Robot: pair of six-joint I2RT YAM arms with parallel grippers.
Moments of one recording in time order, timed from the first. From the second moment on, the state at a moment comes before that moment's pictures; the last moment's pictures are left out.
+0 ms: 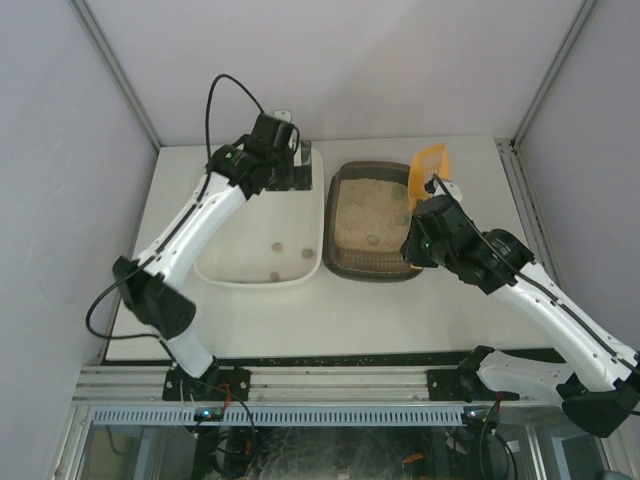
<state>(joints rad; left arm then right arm) -0.55 1.64 1.79 -0.93 -0.26 -0.36 0.73 1.09 1.26 -1.02 0.30 0.66</state>
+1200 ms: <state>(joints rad) -0.70 2.30 2.17 -0.66 -0.33 -0.34 0.48 0.85 0.99 -0.97 0.17 0.67</state>
